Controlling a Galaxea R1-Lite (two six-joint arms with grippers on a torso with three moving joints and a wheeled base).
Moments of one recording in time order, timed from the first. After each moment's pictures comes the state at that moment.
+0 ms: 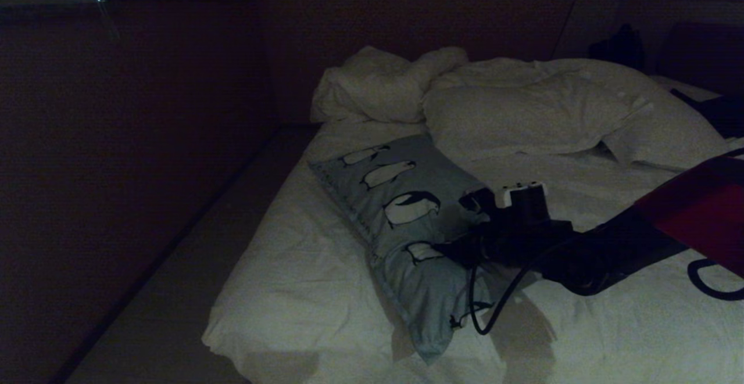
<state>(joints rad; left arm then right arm) 0.00 0.00 0.00 0.00 0.00 -0.01 0.38 2.14 -1.05 -0.56 0.08 -0.12</state>
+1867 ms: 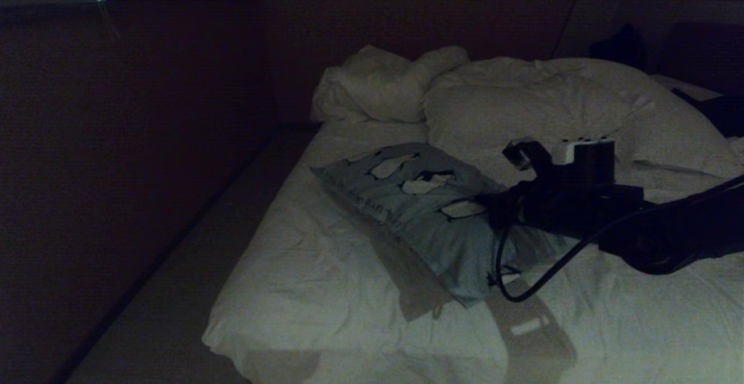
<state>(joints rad) 0.00 0.00 0.00 0.00 0.00 -0.01 0.32 1.87 -1.02 -0.55 0.10 -0.06</state>
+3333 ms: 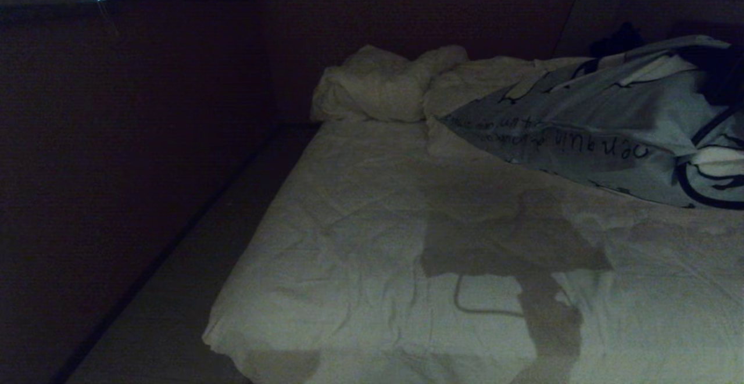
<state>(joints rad) 0.00 0.00 0.00 0.00 0.00 0.00 0.04 1.33 -1.03 -0.55 0.05 -0.02</state>
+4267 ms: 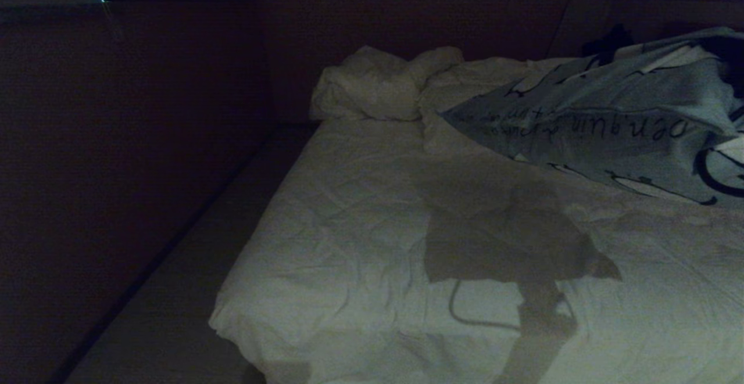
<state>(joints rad) 0.00 0.00 0.00 0.00 0.00 -0.01 0.00 1.32 -1.04 -0.55 0.05 -0.01</state>
